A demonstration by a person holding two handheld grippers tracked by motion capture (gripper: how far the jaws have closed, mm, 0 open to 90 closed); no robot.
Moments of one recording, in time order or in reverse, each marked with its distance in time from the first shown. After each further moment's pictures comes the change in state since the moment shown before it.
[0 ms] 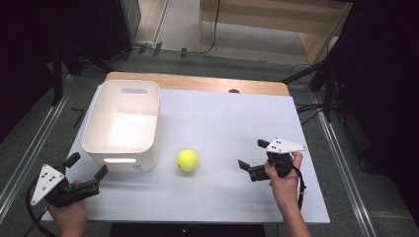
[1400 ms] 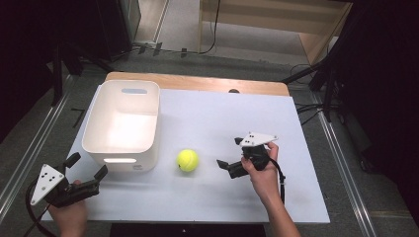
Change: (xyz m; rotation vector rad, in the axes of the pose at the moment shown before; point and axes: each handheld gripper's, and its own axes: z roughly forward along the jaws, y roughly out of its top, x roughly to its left) left arm 0.000 0.000 0.000 0.000 -0.006 0.000; right arm 0.024 0.025 0.047 0.085 0.111 -0.046
